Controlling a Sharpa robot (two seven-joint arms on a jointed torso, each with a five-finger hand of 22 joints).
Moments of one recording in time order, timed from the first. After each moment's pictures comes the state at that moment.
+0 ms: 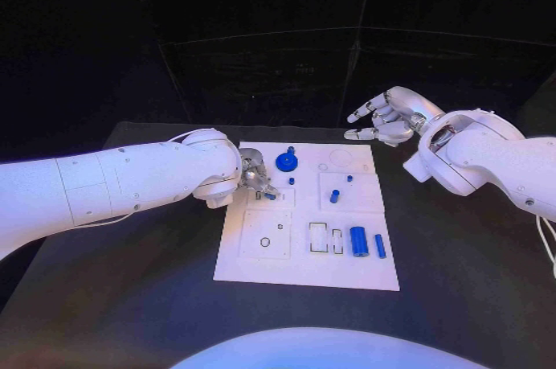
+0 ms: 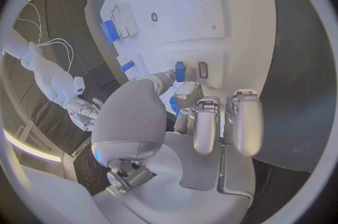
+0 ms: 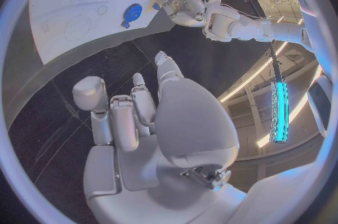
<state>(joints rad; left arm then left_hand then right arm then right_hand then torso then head) 1.33 -0.67 -0.19 1.41 -0.97 0.01 -0.58 1.21 -0.12 0.56 0.18 0.07 0.91 0.05 0.60 0.62 1.34 -0.03 1.12 1.03 1.47 -0.09 1.57 1.31 0.05 1.46 0.03 1.46 1.31 1.33 -0.82 -0.05 1.49 -1.01 -0.36 -0.04 1.38 -0.05 -0.09 0.13 0.33 0.93 0.16 0.14 0.08 1.38 0.07 1.29 1.30 1.46 0.00 1.48 1.31 0.11 1.22 0.10 1.29 0.94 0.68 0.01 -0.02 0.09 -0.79</state>
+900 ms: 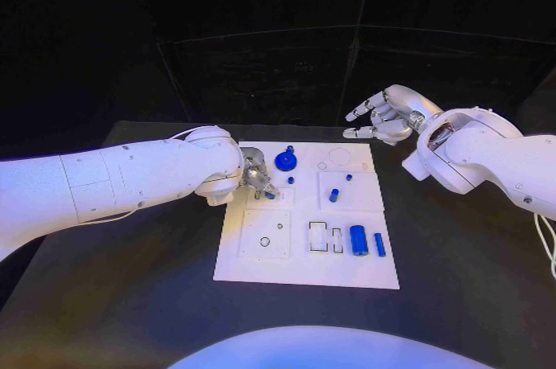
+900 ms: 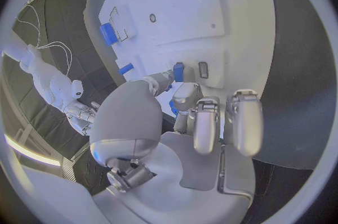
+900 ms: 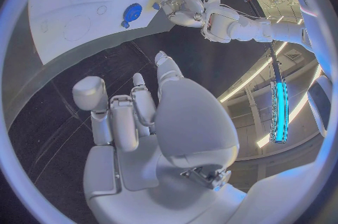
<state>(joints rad) 1.33 -0.65 -0.19 1.39 -0.98 0.05 -0.59 1.13 -0.14 0.62 0.12 0.07 0.94 0.03 0.61 0.63 1.36 -0.04 1.14 1.05 1.47 -0.09 1.57 1.31 0.05 1.46 0.03 1.46 1.31 1.33 -0.81 -0.05 1.49 -1.01 -0.36 -0.05 1.38 -0.05 -0.09 0.13 0.34 0.93 0.16 0.14 0.08 1.38 0.07 1.28 1.30 1.46 0.00 1.48 1.31 0.11 1.22 0.10 1.29 0.94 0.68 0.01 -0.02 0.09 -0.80</state>
